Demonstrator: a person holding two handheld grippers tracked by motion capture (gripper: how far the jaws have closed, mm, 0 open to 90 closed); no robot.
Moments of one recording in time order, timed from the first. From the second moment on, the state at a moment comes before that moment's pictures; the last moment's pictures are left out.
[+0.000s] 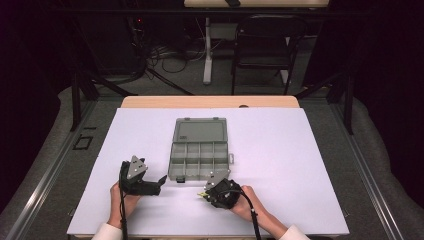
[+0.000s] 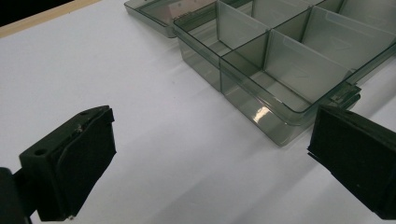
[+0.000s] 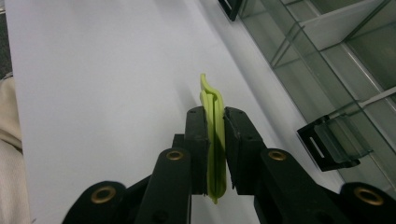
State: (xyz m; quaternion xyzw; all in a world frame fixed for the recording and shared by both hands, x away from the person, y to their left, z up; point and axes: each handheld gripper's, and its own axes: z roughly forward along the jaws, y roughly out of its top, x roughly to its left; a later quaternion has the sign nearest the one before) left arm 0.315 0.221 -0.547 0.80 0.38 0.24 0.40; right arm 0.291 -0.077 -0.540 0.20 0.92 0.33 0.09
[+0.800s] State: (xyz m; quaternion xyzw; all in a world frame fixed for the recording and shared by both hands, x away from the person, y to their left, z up) left arm 0.316 0.222 -0.546 0.80 0.38 0.25 0.39; right arm 0.297 -0.092 -0.526 0.22 0.90 0.36 0.11
